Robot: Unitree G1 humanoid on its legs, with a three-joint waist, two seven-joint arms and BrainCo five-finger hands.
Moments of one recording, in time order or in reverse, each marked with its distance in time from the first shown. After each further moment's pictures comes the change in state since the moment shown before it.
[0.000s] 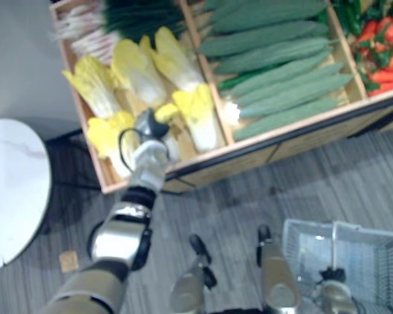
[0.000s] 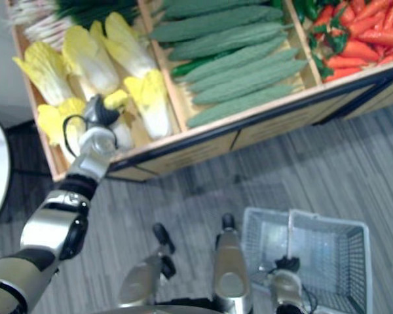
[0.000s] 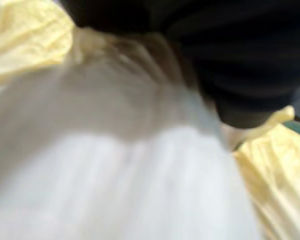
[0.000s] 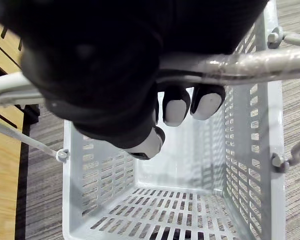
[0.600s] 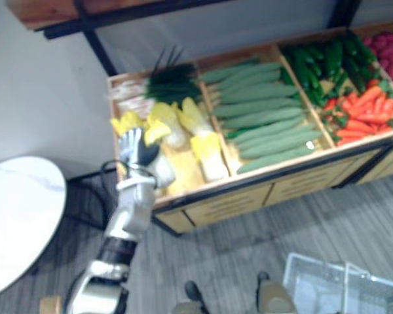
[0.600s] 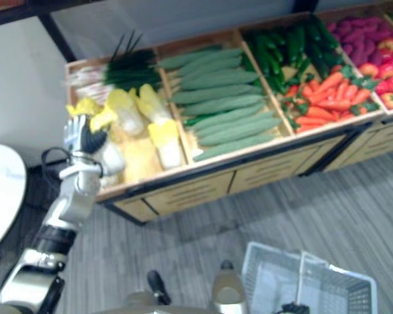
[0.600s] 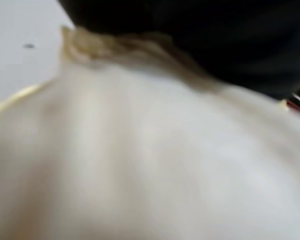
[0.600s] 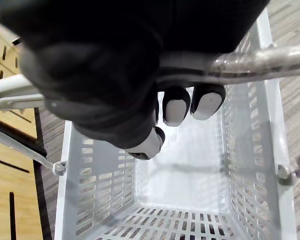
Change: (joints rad) left arm 0.549 0.047 -0.050 -0.671 0.100 -0.018 0.086; right arm 0.198 0.074 -0.089 -0.046 0.030 0.008 -0.006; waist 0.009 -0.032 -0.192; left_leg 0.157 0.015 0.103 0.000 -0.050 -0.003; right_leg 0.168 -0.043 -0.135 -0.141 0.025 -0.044
